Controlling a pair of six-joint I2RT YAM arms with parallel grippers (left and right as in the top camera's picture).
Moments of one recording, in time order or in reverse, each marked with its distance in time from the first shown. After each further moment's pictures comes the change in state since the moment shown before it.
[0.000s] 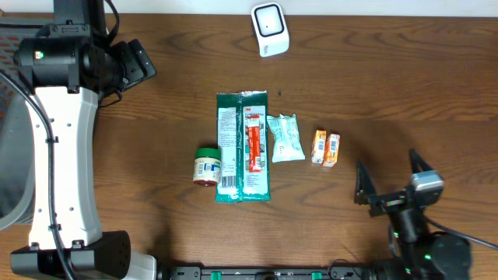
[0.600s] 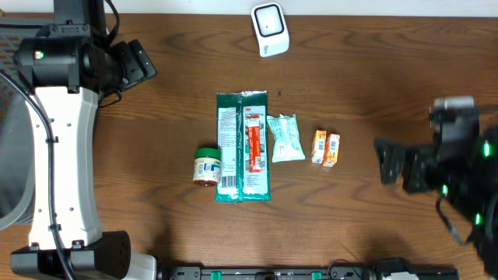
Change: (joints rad) left arm 0.000 0.000 0.000 0.000 0.000 0.000; right arm 0.000 0.898 1.198 -1.034 0.011 0.019
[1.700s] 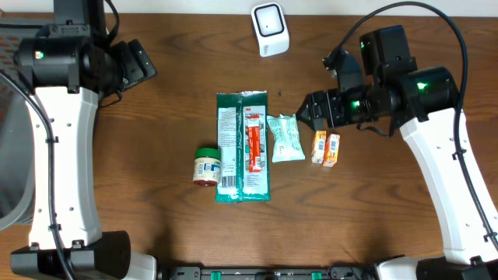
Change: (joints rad) left arm 0.000 0.000 0.000 0.000 0.000 0.000; right arm 0.160 0.542 0.052 0.092 -0.298 0.023
